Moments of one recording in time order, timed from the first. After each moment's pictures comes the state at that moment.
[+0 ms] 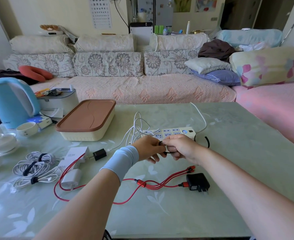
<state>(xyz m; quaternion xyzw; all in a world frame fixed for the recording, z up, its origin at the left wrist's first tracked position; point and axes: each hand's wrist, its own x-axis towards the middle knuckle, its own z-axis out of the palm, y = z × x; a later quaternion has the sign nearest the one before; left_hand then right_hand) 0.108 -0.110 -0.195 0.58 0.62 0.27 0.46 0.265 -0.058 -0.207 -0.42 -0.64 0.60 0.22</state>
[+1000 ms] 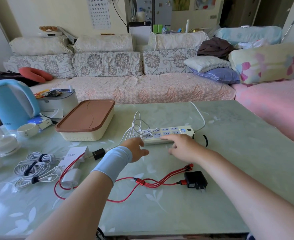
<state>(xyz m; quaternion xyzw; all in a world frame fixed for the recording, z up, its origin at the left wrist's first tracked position) 0.079 -0.110 -0.206 0.60 0.77 0.05 0.19 0.282 -0.056 -0.213 -0.43 -0.85 0.26 0.14</state>
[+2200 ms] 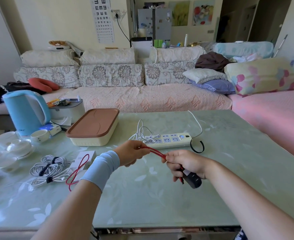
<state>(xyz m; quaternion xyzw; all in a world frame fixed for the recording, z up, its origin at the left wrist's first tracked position) 0.074 -0.172 -0.164 0.61 0.65 0.27 0.37 0.300 -0.115 -0.199 -0.30 -0.64 0.70 0.13</state>
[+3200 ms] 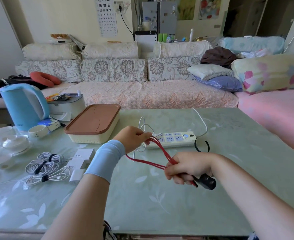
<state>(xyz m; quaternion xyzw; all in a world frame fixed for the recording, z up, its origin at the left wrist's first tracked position) 0.074 -0.147 -0.143 0.62 0.72 0.26 0.18 0.295 -0.114 -0.168 -0.34 -0.77 0.53 -0.06</state>
